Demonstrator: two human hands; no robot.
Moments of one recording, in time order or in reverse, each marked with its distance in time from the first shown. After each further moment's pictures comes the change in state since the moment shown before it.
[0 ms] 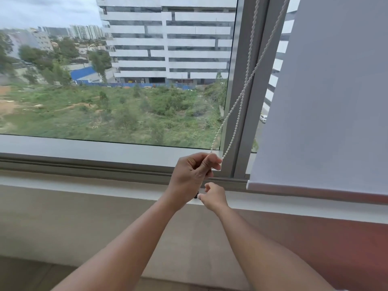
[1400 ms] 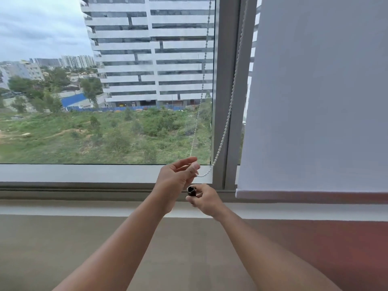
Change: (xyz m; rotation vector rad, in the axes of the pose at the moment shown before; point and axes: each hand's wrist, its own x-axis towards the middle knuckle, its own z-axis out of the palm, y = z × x) left_hand -0.005 0.037 -0.017 -0.169 0.107 -0.290; right_hand -0.050 -0.044 -0.037 0.320 -0.113 -0.262
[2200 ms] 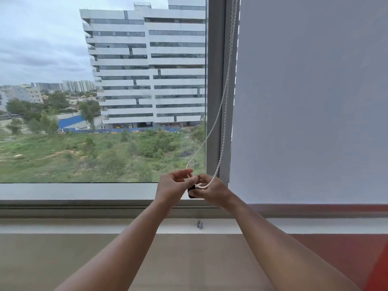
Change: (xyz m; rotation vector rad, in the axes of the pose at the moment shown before) left_hand -0.003 0.013 0.007 0.303 0.076 0.180; right_hand -0.040 -0.088 -0.070 0.102 -0.134 -0.249
